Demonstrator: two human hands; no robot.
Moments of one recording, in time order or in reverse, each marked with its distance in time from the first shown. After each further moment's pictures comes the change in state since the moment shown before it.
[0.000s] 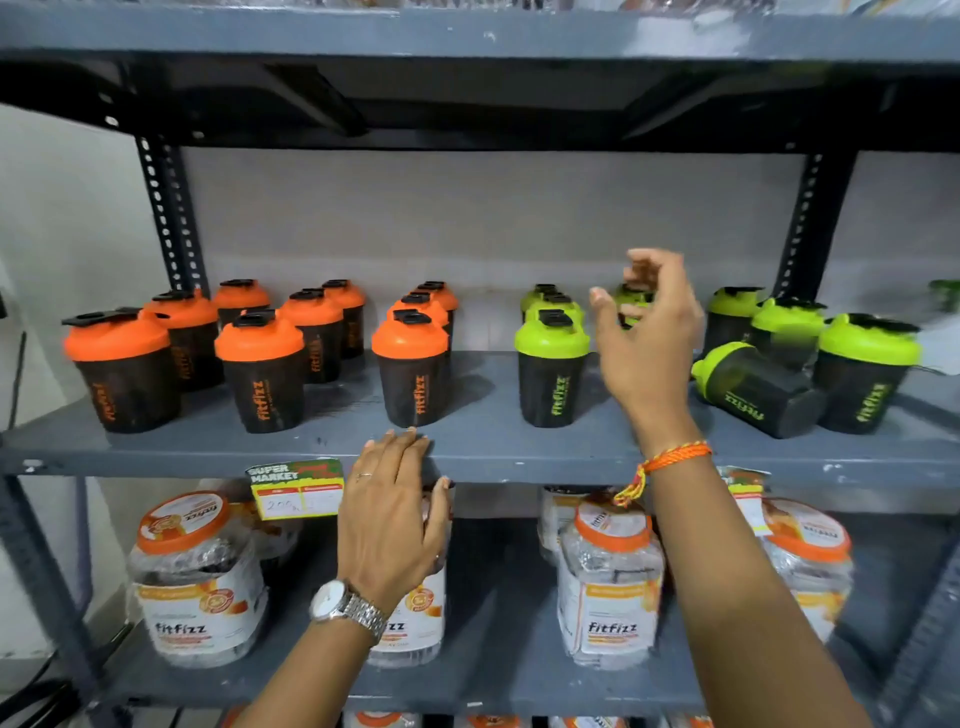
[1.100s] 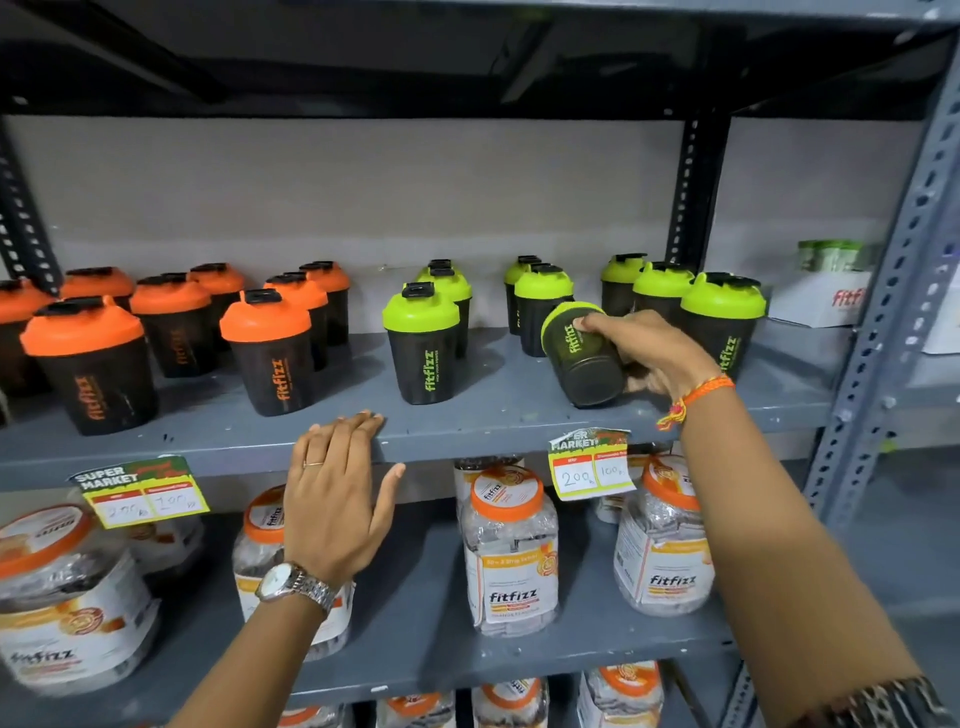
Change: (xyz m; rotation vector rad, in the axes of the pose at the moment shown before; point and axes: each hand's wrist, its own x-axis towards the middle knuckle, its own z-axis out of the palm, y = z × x) left_hand 0.006 0.053 0.068 0.116 0.093 0.161; right_hand 0.053 0.128 -0.113 0.038 -0.536 0.936
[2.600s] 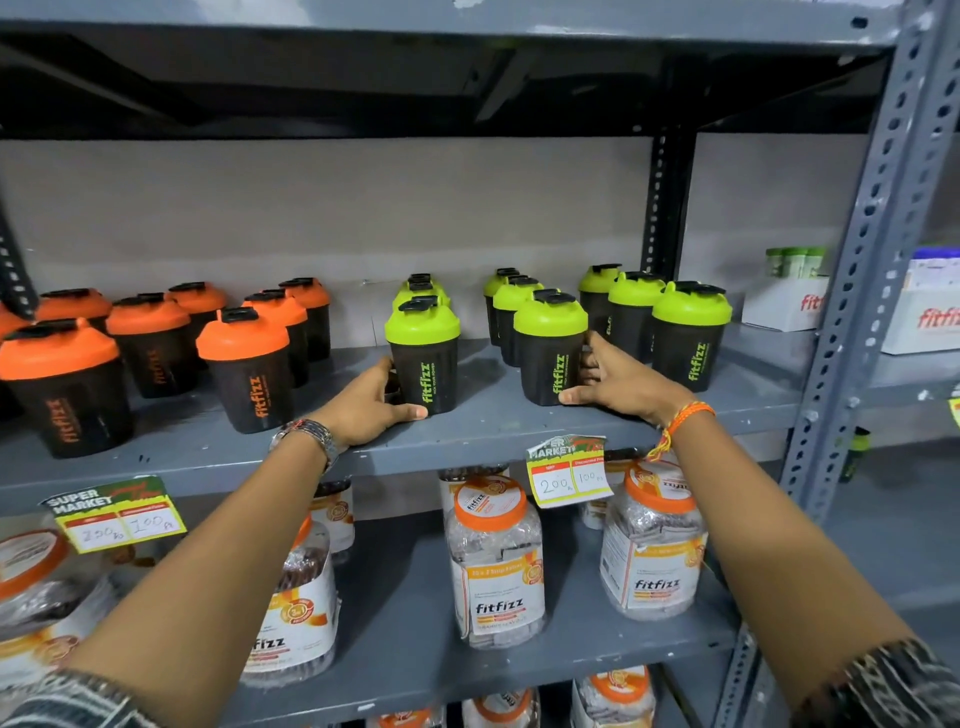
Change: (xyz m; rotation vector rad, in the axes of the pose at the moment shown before) left_hand 0.135 0.012 0.012 -0.900 -0.679 -0.263; right_hand 0.041 0.057 -0.021 -0.253 -0.359 -0.371
